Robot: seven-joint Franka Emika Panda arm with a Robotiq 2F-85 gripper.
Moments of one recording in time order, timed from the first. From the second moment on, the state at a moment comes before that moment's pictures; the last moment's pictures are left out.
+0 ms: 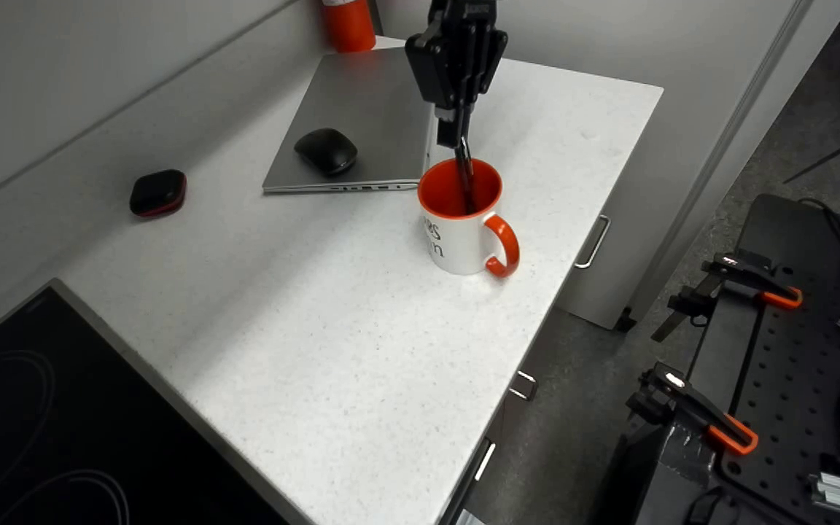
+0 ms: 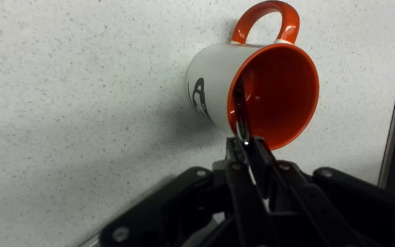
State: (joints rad) arm 0.00 -0.03 -0.04 -2.25 0.42 2.14 -0.29
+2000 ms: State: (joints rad) arm -0.06 -0.02 0.00 -2.27 -0.15 2.12 0.24
